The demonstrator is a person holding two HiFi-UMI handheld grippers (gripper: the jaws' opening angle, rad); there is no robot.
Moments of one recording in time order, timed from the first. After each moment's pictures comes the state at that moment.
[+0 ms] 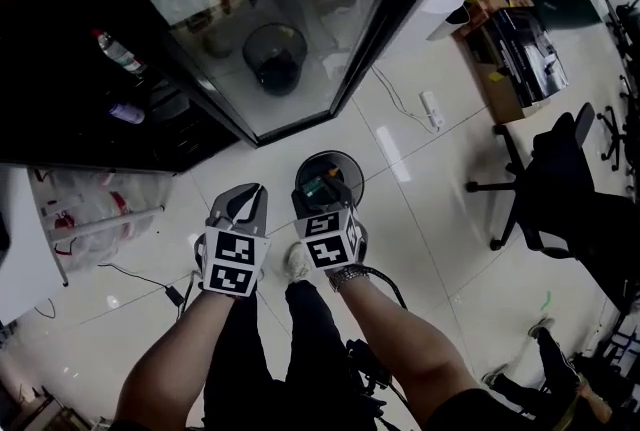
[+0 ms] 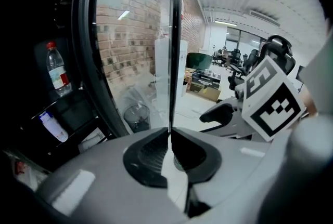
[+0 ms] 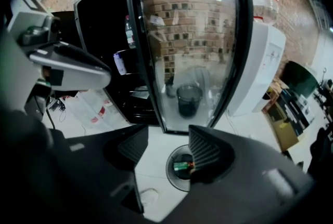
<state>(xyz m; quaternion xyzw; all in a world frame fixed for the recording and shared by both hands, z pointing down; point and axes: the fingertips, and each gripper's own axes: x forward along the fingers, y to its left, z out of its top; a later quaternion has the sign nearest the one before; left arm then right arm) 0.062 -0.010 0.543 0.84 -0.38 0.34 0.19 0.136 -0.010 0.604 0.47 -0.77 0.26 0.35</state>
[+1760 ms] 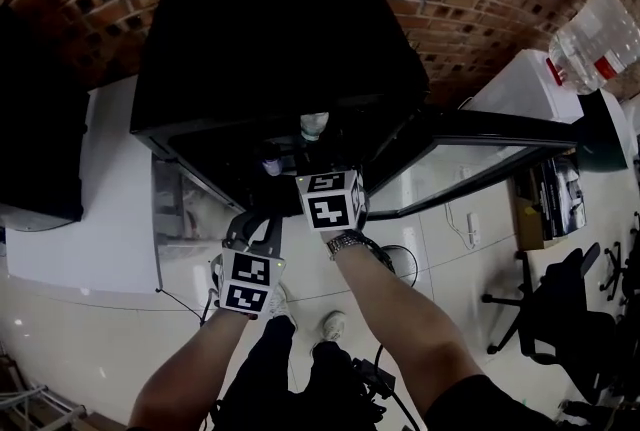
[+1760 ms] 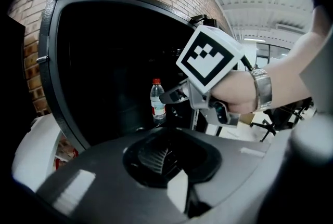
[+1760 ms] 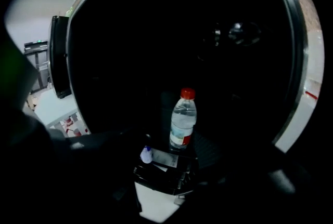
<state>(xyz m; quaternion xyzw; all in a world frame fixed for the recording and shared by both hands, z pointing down) -0.214 -0.081 0.393 0.78 -0.55 0.24 0.16 -0.185 -0.220 0.384 0.43 -0.85 0.09 0.27</state>
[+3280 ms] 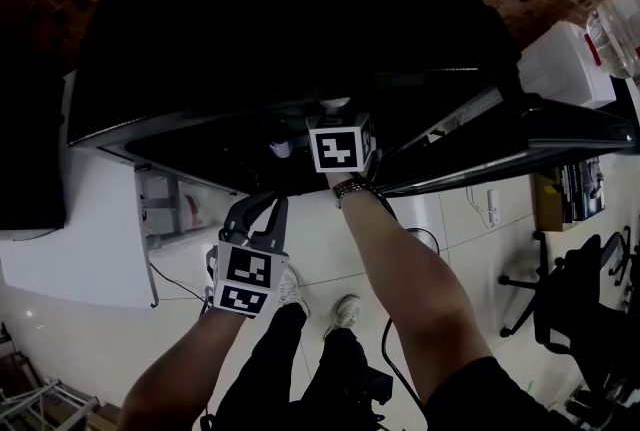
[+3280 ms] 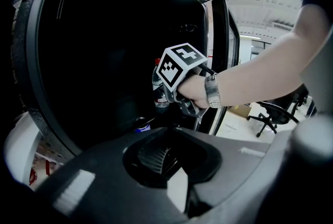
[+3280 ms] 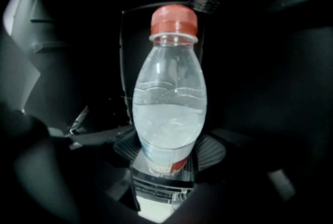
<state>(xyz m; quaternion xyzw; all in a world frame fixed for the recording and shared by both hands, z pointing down) -0.237 -0.111 0.457 0.80 -0.51 0.27 0.17 -0.205 -0.323 0.475 0.48 -0.82 0.10 0.28</state>
